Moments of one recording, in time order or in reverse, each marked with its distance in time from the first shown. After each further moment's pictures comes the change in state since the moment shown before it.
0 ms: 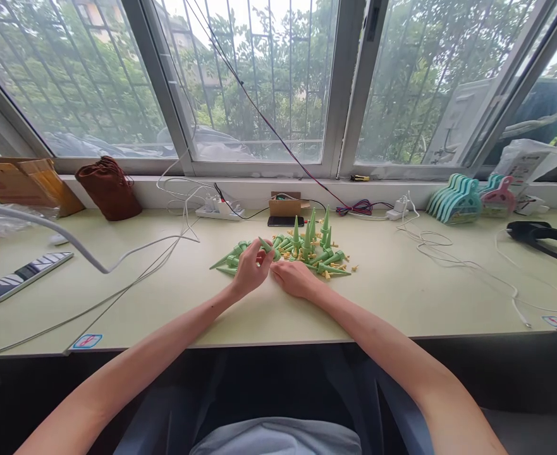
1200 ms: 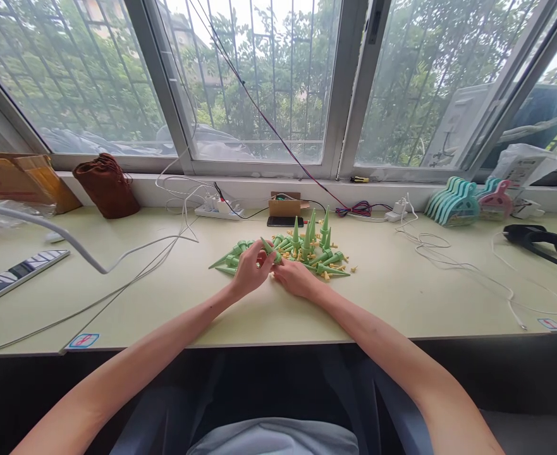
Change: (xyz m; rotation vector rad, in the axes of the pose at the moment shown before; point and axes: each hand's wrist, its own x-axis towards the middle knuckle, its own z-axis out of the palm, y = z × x) left_hand 0.000 0.005 0.000 -0.001 -0.020 -0.004; right_hand -0.003 0.008 0.001 0.042 0.052 -0.063
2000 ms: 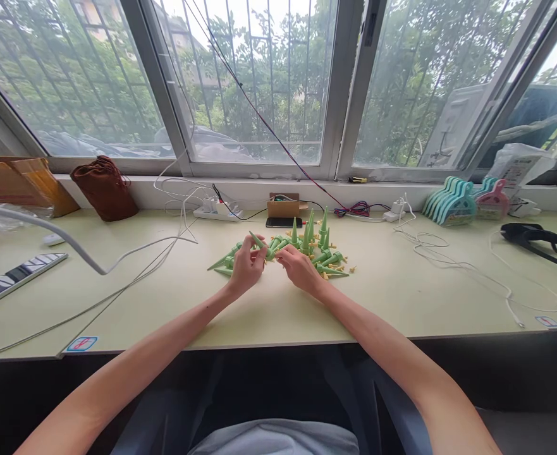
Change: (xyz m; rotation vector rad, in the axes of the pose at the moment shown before) left_hand 0.005 -0.003 -0.002 -0.162 0.084 -0.129; right_hand 0.002 0.008 -0.007 0.266 0.349 0.092
